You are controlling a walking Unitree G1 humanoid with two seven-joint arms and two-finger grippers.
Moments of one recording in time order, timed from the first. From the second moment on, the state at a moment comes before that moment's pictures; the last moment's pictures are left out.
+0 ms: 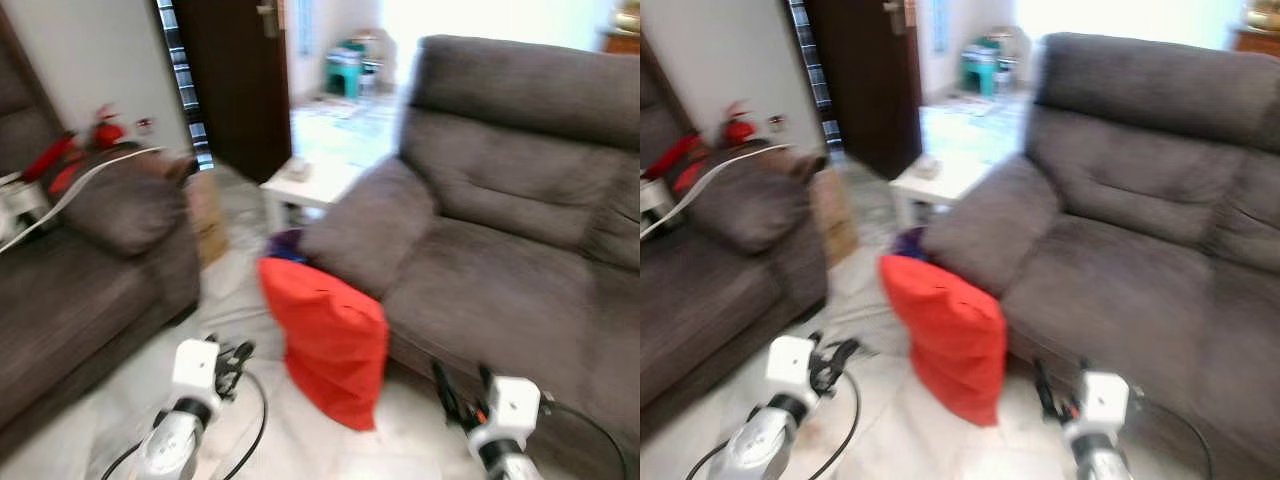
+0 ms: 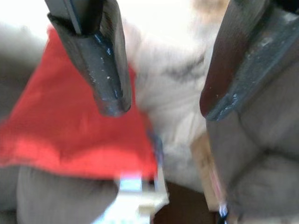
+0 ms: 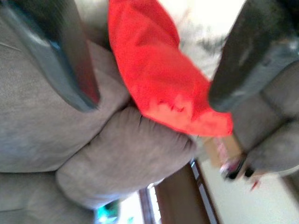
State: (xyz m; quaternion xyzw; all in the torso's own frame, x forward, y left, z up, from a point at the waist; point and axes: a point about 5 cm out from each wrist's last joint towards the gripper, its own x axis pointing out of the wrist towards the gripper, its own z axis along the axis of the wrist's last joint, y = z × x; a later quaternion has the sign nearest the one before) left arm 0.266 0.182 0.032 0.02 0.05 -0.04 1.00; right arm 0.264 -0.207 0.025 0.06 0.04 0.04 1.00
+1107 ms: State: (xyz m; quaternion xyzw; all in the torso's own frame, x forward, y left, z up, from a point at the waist) left arm 0.266 0.186 0.033 0.02 0.05 -0.04 1.00; right arm 0.263 -0.204 0.020 0.06 0.06 0.03 1.00
